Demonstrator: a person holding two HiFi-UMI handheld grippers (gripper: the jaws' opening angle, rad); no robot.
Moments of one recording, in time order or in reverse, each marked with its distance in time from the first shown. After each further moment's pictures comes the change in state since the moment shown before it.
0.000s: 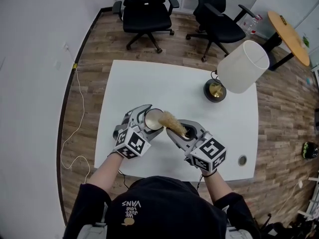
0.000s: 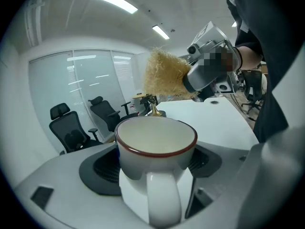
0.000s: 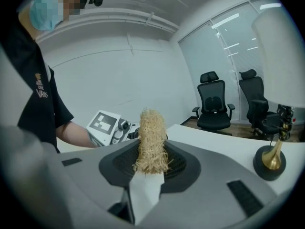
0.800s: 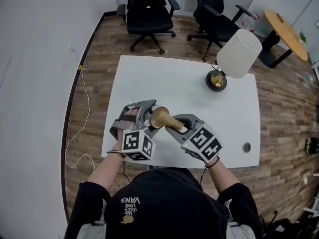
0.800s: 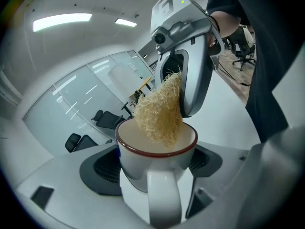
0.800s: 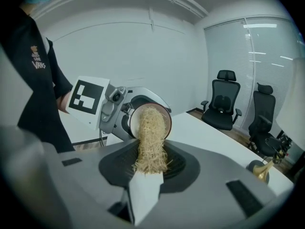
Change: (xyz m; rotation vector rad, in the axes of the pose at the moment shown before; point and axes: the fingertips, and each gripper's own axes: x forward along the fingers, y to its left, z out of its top) left arm -0.066 -0.031 0.021 0.400 0.176 0.115; right arm 0.001 0.066 -0.028 -0.226 0.274 0.030
